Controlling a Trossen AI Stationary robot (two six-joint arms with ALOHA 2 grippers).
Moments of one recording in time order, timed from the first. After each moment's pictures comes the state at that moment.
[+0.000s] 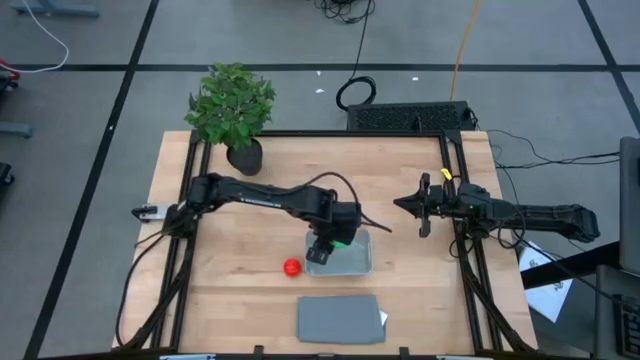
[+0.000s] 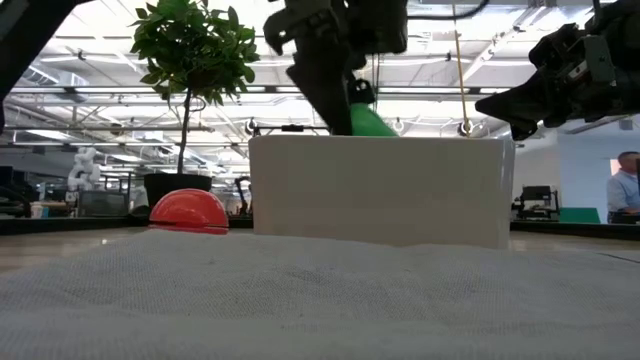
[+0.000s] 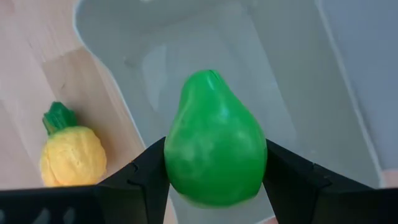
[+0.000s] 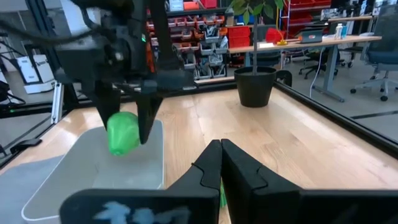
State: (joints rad) left arm -0.07 2.15 1.91 -1.04 0.16 0.28; right arm -0.16 0.29 0.02 0.23 -0.05 0.09
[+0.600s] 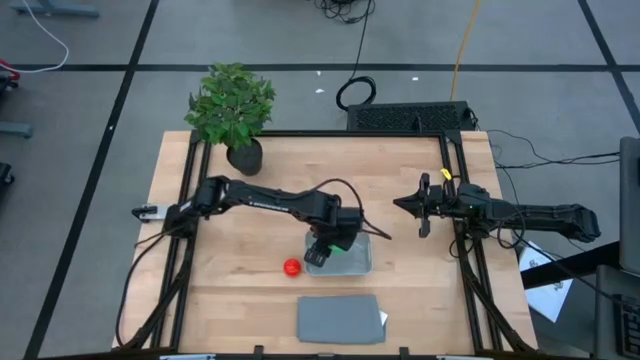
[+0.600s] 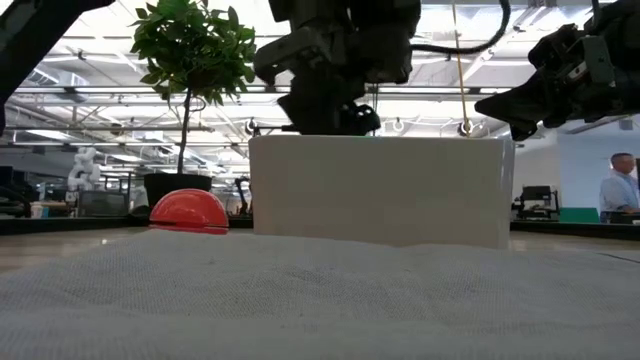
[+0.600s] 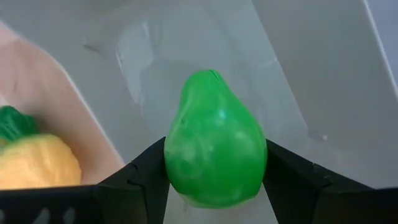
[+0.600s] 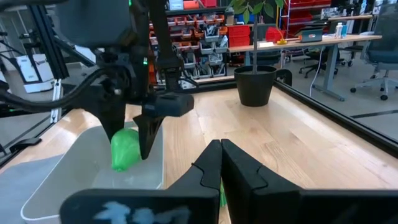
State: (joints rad) left arm -0.07 2.21 1.91 -1.06 0.19 0.37; right arm -0.16 0.30 0.02 0.24 -0.05 0.09
